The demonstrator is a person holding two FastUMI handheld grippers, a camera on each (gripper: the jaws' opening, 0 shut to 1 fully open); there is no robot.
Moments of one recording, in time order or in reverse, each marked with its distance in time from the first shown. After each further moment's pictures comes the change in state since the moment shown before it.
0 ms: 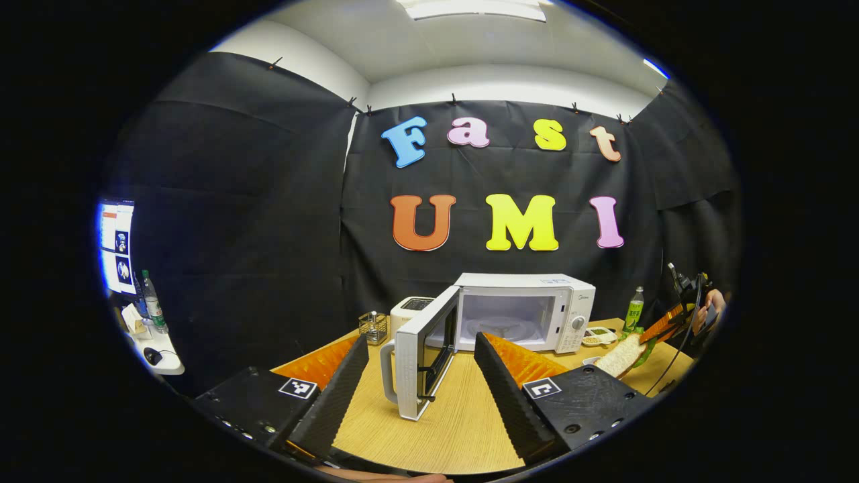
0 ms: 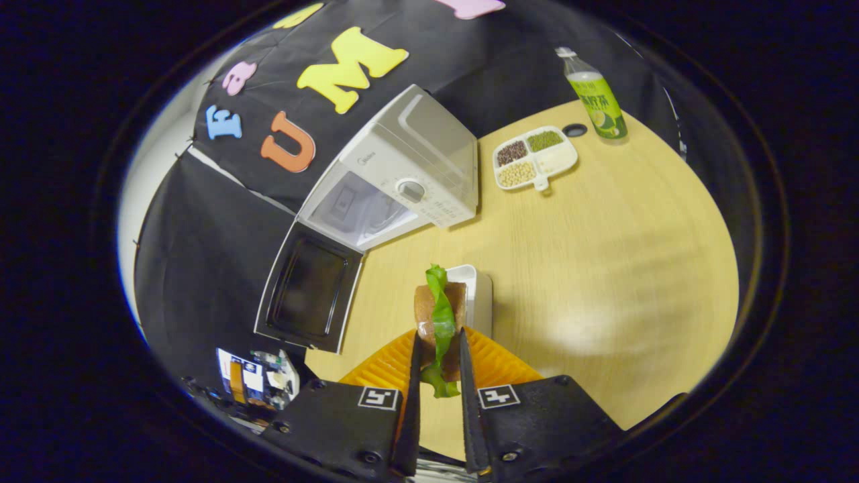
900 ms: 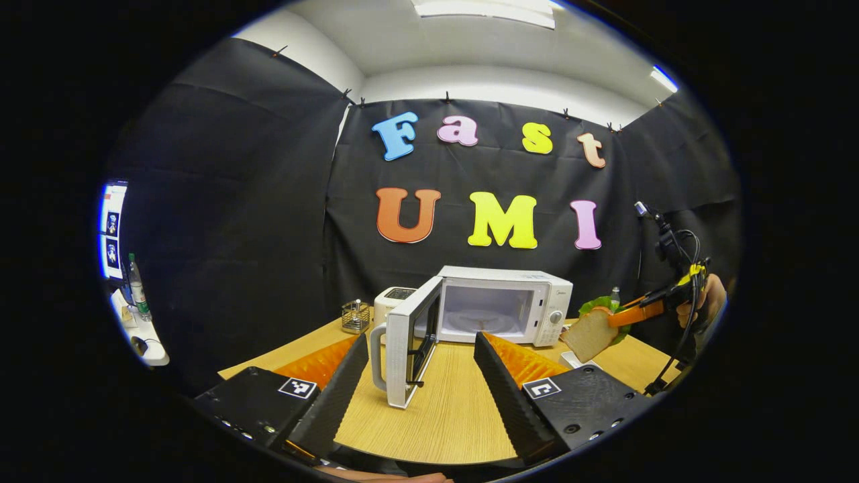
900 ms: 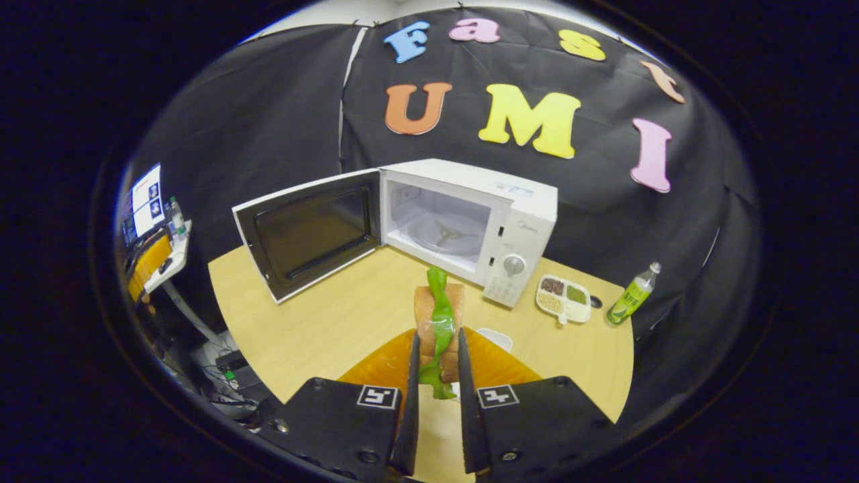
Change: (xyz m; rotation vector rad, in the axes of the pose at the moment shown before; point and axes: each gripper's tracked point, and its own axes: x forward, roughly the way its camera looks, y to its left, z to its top) left arm -0.019 0.004 -0.020 -0.043 0.027 -0.091; right arm 0.006 0.149 -0.035 -0.815 -0.238 -0.278
